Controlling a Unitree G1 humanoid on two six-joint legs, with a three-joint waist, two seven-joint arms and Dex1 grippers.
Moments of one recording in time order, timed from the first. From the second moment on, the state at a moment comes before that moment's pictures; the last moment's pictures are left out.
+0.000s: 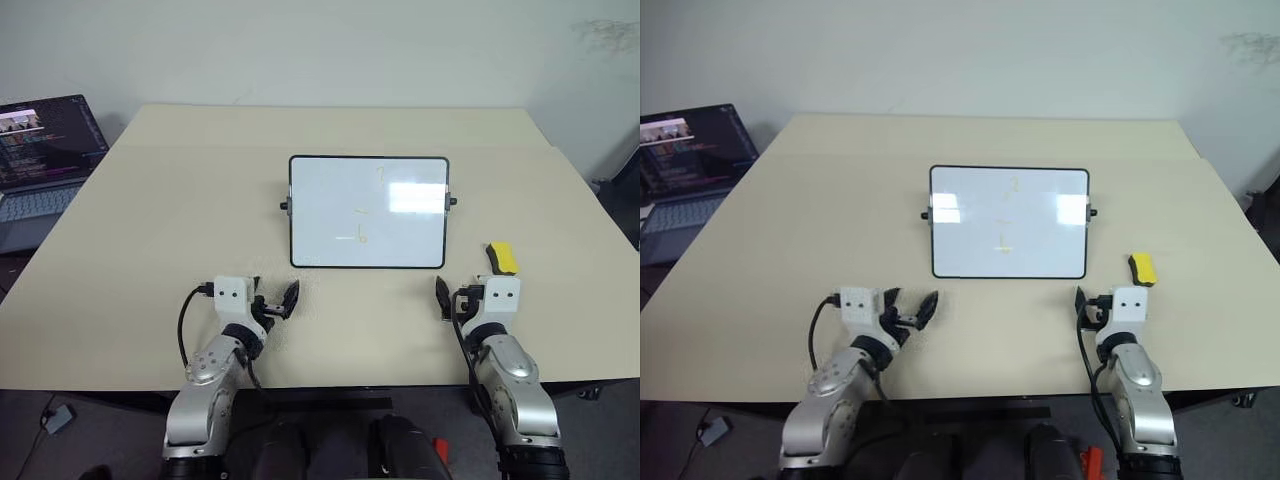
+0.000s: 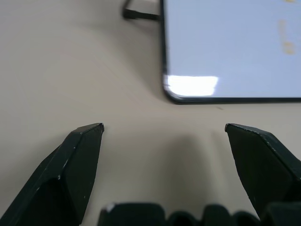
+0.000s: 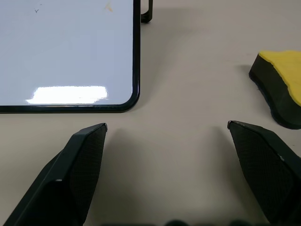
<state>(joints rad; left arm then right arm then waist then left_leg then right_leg) -0.03 0.21 0.09 -0.25 -0.32 0.45 -0.34 -0.02 -0.12 -0.12 -0.13 0.11 0.24 0.11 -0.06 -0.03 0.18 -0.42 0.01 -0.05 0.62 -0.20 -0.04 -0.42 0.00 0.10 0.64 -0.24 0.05</state>
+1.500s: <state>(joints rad) -0.42 0.92 0.28 -0.33 -0.91 0.85 -0.94 -0.37 -0.23 -0.23 -0.27 0.18 0.69 0.01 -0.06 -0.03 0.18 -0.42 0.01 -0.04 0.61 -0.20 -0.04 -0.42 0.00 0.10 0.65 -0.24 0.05</state>
